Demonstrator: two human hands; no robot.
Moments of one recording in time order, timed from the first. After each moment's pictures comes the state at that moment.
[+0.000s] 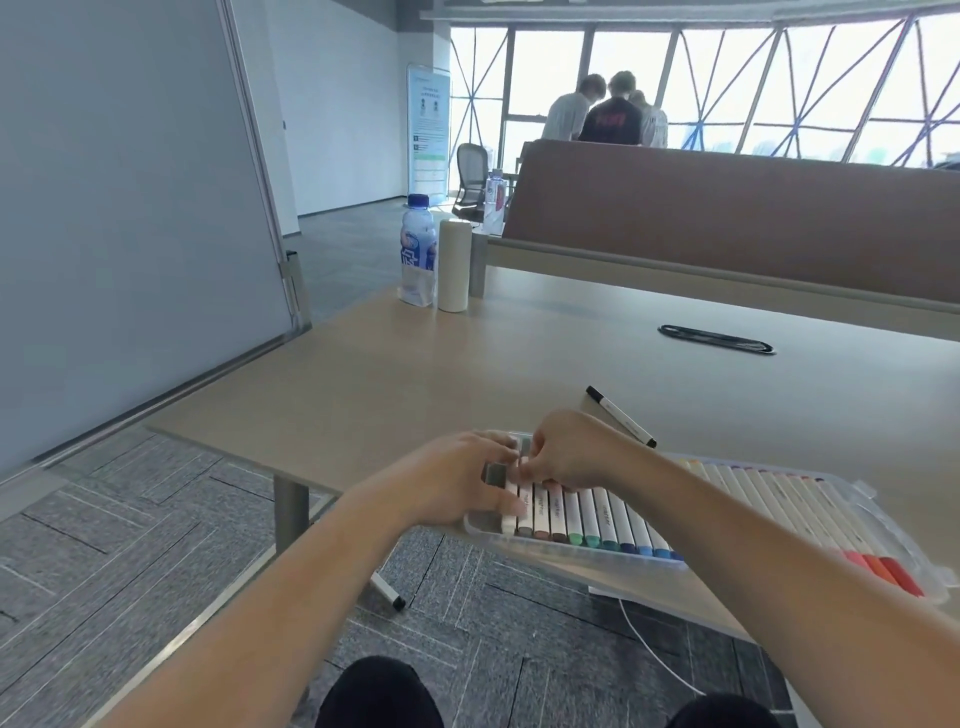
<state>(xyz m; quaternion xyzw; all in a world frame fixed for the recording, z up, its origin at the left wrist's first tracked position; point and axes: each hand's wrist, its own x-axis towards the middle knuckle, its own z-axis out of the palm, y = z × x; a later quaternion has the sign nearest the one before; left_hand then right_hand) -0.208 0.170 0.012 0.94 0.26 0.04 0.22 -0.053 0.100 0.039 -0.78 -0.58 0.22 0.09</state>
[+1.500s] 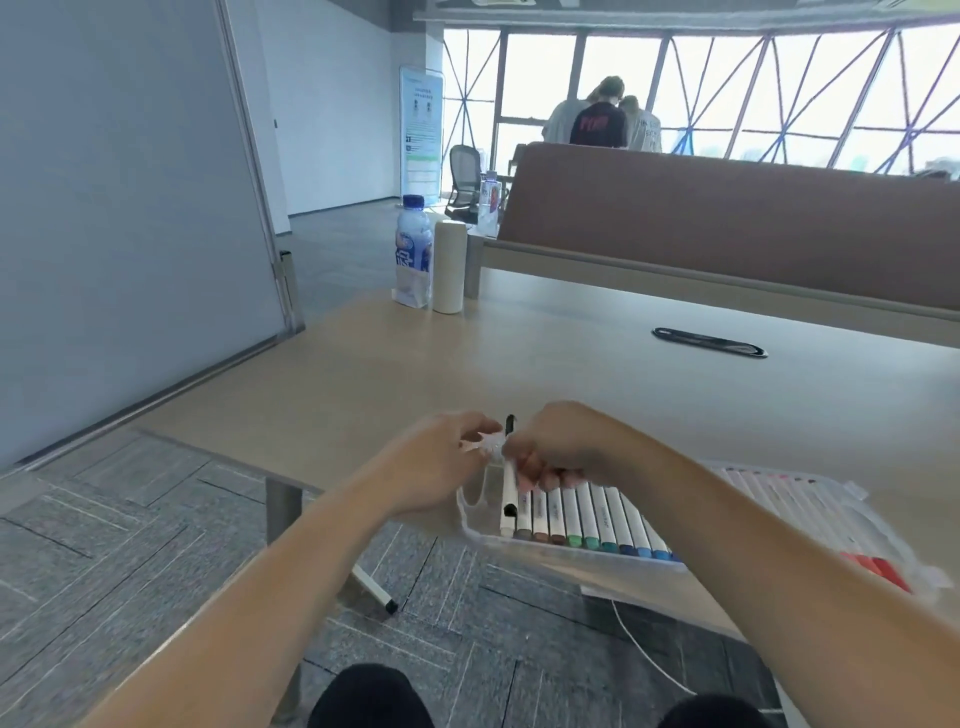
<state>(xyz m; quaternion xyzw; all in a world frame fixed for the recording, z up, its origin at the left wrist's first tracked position) -0.222 0.176 0.021 0.89 0.31 0.15 0.31 -0.062 0.104 0.048 -0.77 -0.47 0.37 0.22</state>
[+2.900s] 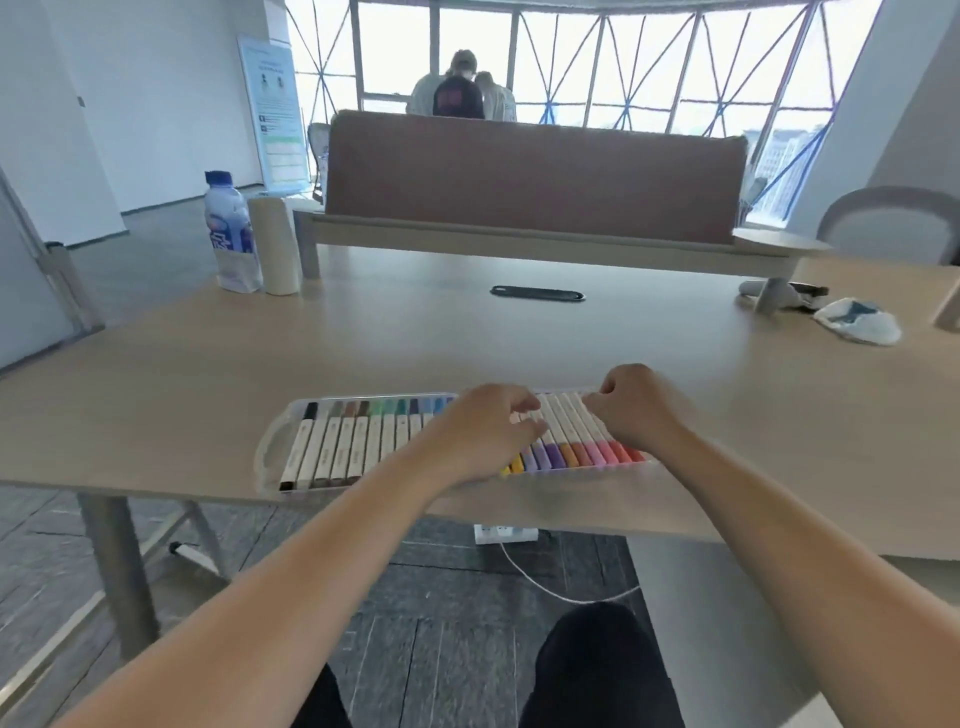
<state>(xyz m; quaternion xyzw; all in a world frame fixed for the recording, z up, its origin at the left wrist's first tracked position) -0.070 0.013 0.038 0.93 0.18 0.11 0.30 0.102 -0.097 0.032 -0.93 -0.31 -0.03 0.21</state>
